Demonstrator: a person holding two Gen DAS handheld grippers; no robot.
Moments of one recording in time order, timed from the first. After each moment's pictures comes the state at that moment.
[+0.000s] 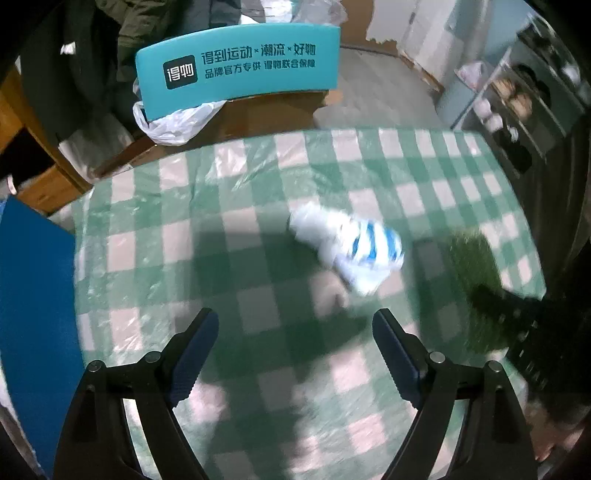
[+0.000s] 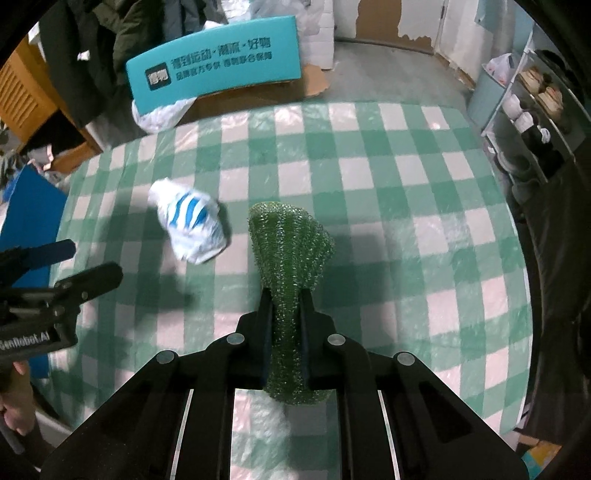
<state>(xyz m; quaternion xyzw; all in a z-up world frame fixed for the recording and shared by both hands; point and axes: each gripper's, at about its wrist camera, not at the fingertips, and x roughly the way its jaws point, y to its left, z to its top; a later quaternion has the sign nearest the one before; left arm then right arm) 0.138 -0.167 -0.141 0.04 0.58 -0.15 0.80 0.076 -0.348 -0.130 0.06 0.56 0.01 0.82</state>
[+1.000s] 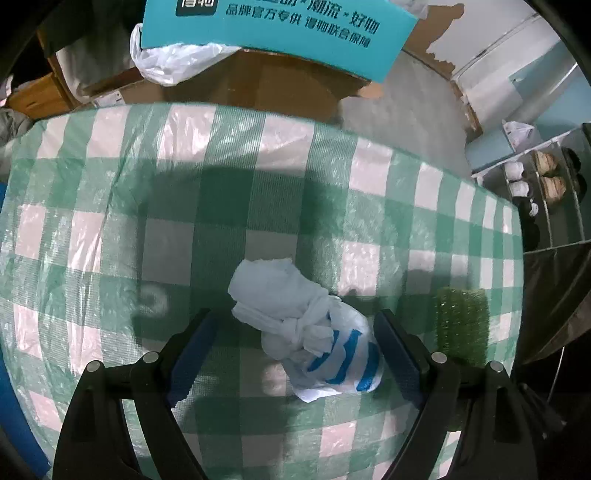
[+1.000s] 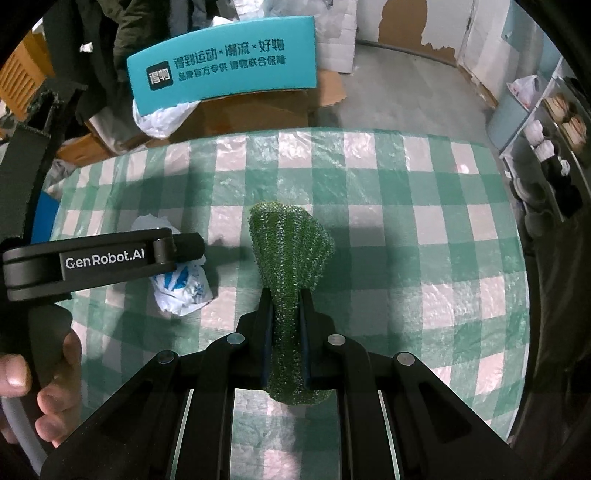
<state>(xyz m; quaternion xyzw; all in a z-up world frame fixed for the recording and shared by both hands) 0.201 -0.199 -0.197 -0.11 0.65 -0.09 0.74 0.130 -0.355 -0.141 0.03 0.57 0.04 0.82</state>
